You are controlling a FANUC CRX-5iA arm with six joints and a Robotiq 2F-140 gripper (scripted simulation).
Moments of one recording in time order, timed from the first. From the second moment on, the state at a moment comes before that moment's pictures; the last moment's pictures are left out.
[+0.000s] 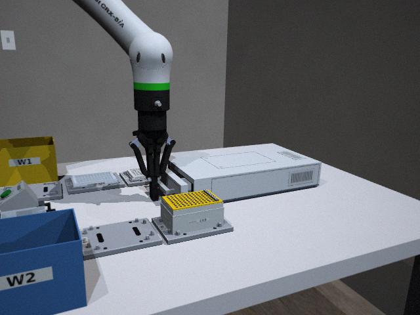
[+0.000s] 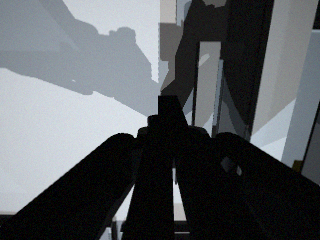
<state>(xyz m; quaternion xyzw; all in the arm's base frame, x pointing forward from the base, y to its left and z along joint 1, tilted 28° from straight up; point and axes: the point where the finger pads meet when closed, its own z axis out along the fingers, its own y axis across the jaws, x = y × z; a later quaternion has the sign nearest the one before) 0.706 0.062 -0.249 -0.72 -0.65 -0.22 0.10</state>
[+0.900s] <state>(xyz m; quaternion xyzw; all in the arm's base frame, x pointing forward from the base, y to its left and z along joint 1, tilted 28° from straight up) 0.689 0.064 -0.252 -0.72 -0.65 -0.22 0.10</state>
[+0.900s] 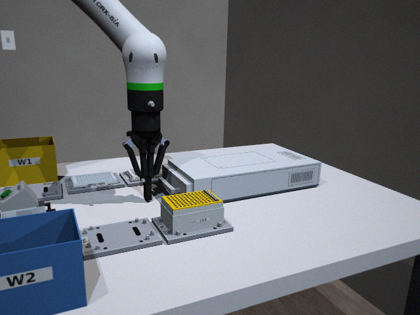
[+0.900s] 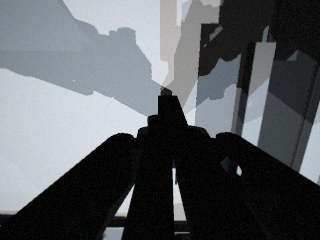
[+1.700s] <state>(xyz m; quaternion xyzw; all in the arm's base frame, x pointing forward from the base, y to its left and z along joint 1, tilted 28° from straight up) 0.670 0.067 -0.254 -0.72 -0.65 -0.22 0.10</state>
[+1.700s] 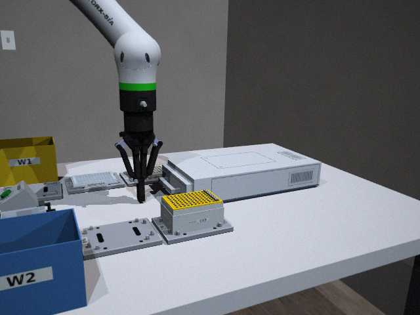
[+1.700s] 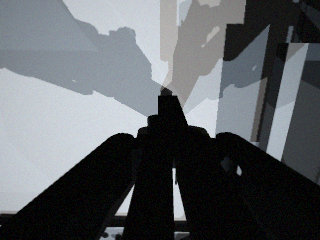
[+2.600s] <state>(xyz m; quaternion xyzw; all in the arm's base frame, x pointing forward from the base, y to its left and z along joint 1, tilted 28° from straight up) 0.665 0.056 -0.232 -0.72 -0.65 -0.22 0.10</state>
